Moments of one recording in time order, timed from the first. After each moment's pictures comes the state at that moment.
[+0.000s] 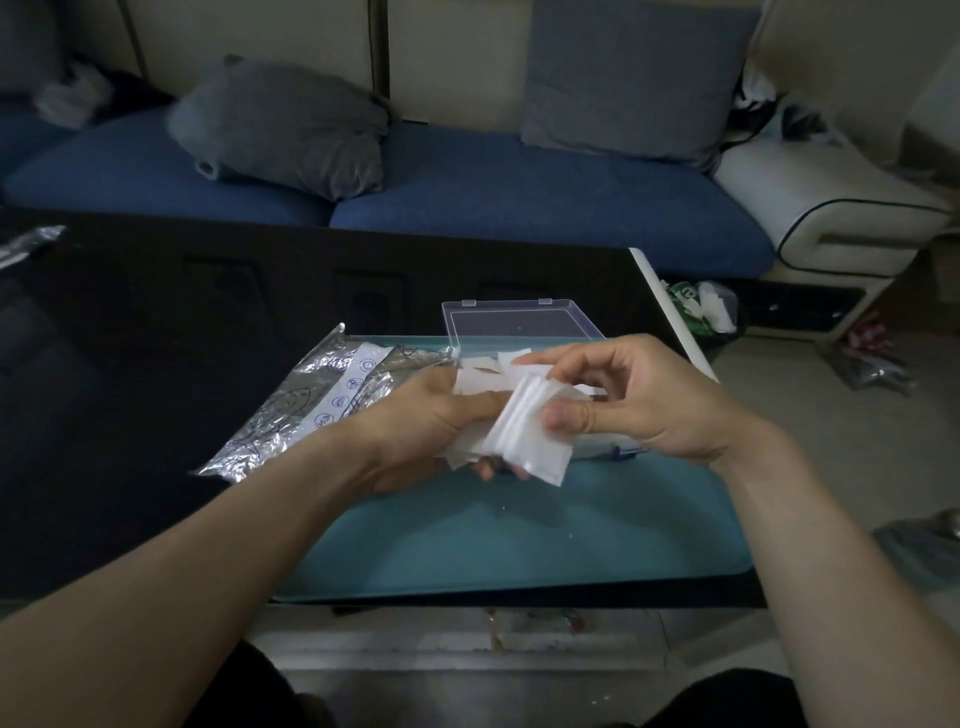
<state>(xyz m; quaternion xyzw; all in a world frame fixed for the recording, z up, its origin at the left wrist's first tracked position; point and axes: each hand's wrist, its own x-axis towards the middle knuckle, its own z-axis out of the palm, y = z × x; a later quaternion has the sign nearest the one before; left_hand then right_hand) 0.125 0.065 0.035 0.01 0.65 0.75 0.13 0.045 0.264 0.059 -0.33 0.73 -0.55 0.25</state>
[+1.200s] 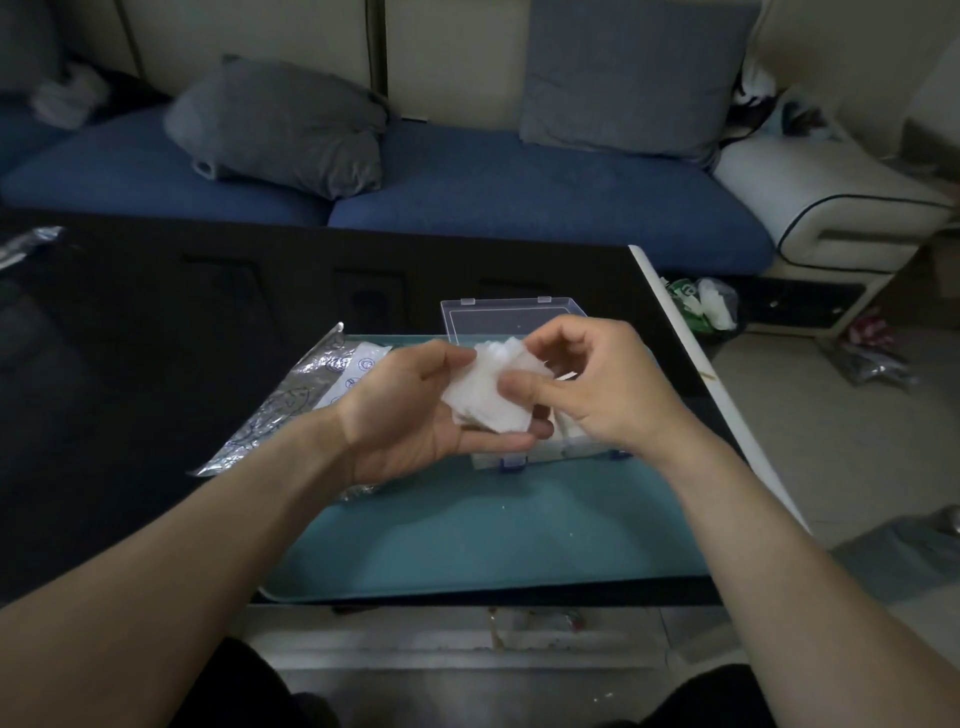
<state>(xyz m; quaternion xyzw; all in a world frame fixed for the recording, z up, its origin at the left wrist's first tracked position) 0.120 0.051 0.045 -0.02 0.45 0.86 0.23 0.055 0.228 0.053 -0.26 0.81 -0.52 0.07</state>
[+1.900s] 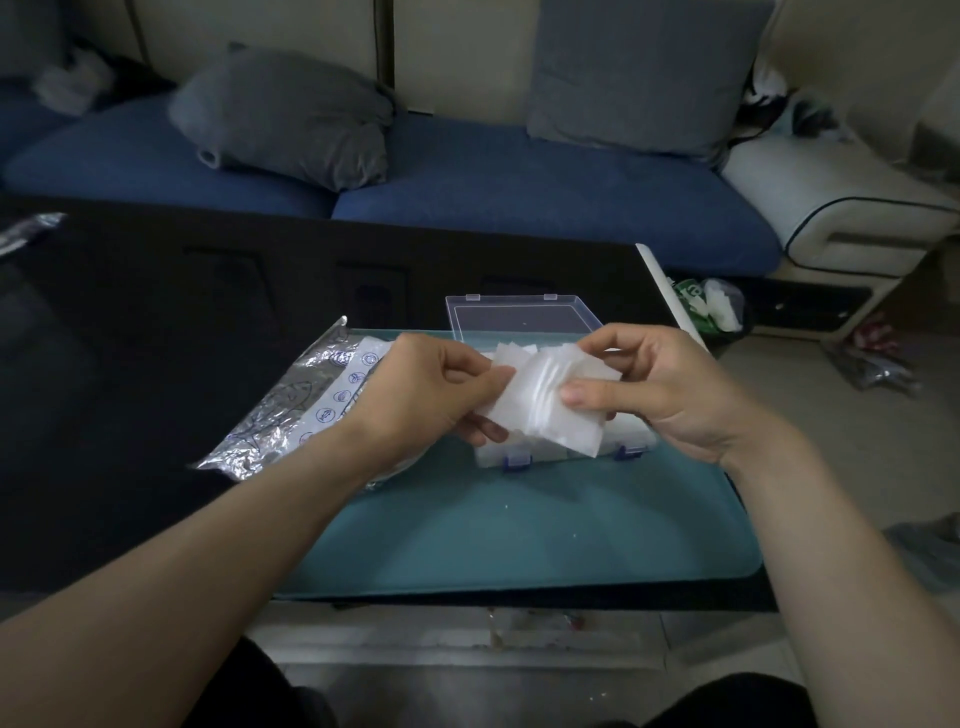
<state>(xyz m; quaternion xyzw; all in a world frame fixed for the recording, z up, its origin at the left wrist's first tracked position) 0.115 0.057 0.030 -0.06 0.75 0.65 -0.03 0.038 0.266 0.054 -0.25 0.71 -0.61 0.23</state>
